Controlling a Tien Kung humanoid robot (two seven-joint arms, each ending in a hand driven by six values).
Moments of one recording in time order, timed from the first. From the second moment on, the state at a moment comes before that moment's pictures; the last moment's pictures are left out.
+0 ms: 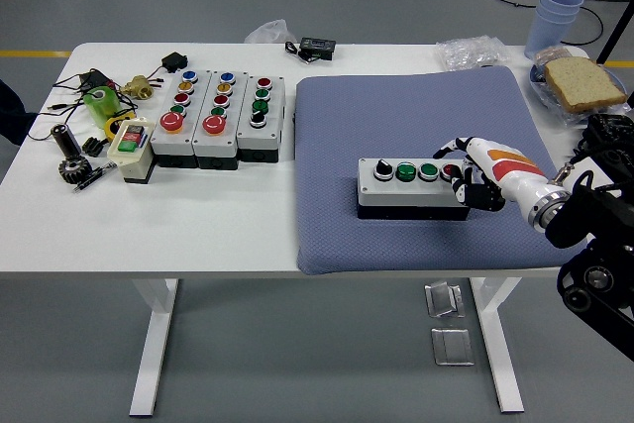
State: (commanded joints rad) left arm -0.09 0.00 -1.53 -0.18 1.35 0.25 0.29; right arm 0.51 -0.47 0.85 1.56 -1.72 -0.14 -0.40
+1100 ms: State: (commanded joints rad) left arm -0.07 0.00 -1.53 -0.18 1.37 0.25 0.29; right arm 0.15 -0.39 1.43 1.47 -0.40 -0.08 0.07
